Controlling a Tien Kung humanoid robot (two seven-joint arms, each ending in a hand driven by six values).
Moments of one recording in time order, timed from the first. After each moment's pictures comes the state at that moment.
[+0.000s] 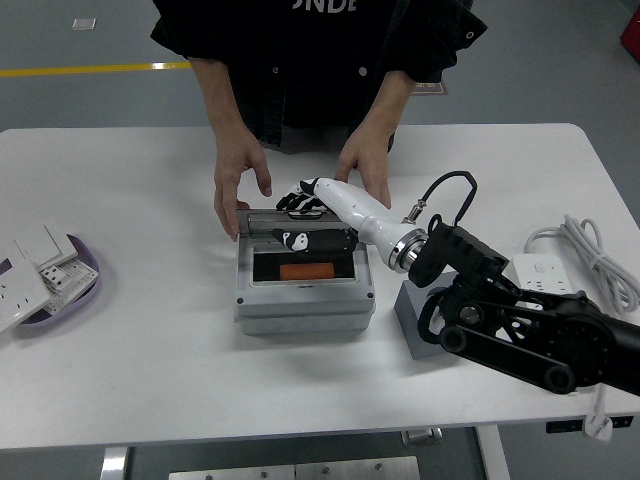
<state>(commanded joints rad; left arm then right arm) -0.08 0.27 -0.39 -0.26 0.58 0.02 0.05 0.70 -0.39 0.42 1.61 -1.49 -0.29 -0.32</state>
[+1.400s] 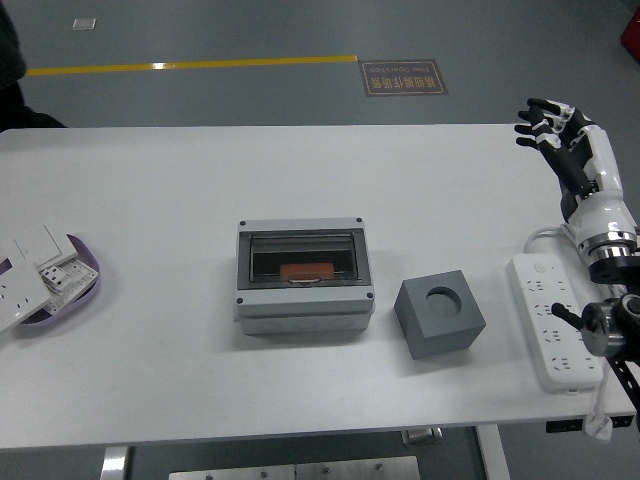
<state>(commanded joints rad) -0.05 0.29 -0.38 -0.27 0.58 0.02 0.04 0.10 -0.42 1.30 1.63 -0.94 -0.44 0.13</state>
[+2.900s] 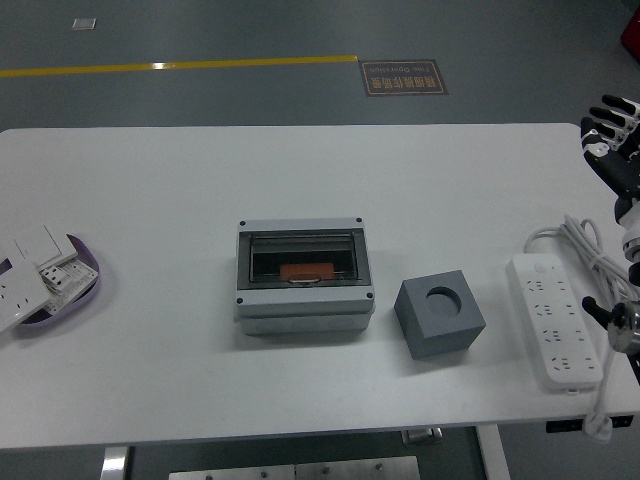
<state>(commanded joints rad) -0.06 0.27 -0.45 -0.26 0.61 0.01 0.04 0.05 -0.38 1.44 1.61 -0.98 -0.47 0.16</state>
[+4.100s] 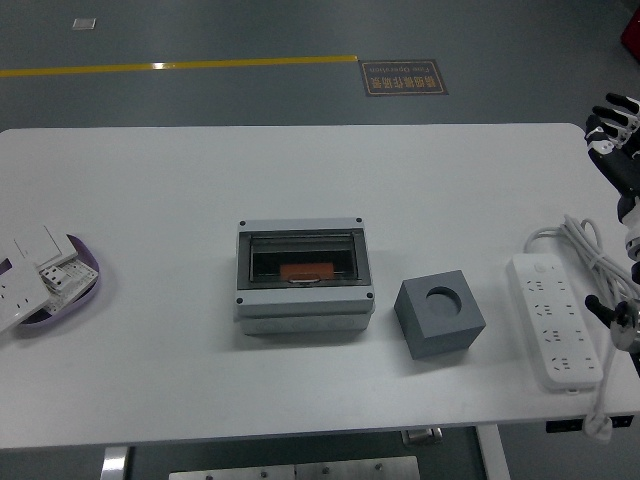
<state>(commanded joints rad) -0.07 0.27 -0.43 -0.25 0.59 0.02 0.04 0.05 -0.39 1.44 1.60 -0.98 -0.47 0.15</state>
